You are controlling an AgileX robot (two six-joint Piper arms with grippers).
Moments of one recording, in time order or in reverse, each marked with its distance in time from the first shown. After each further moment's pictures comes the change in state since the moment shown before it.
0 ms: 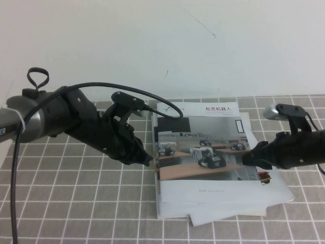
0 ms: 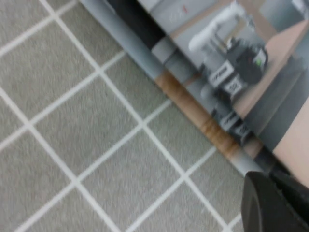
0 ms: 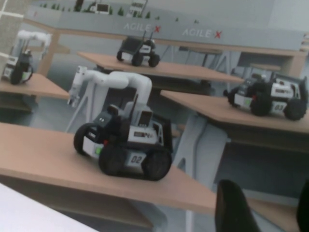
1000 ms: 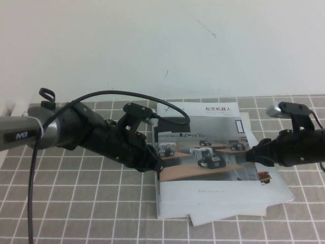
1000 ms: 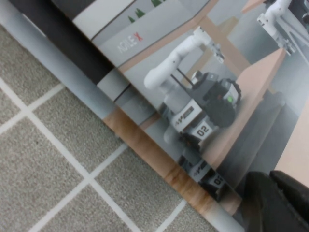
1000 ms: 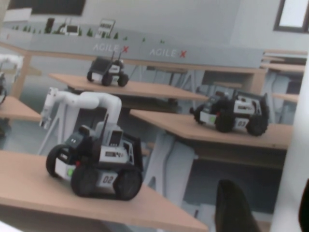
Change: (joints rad) right arm 0.000 0.000 -0.001 0.029 -0.061 0.002; left arm 0.000 0.120 -0.001 -0.348 0.012 0.305
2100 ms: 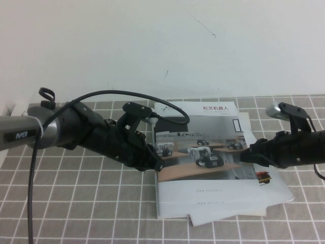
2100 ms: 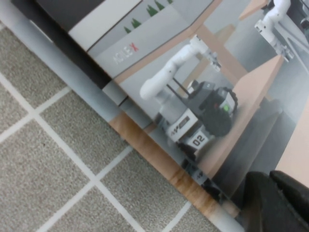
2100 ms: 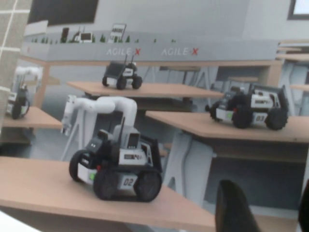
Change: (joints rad) right arm -0.002 0.032 -0.006 0.085 0.071 -0.009; left arm 0.000 0.000 -0.004 0.000 -0.006 0.000
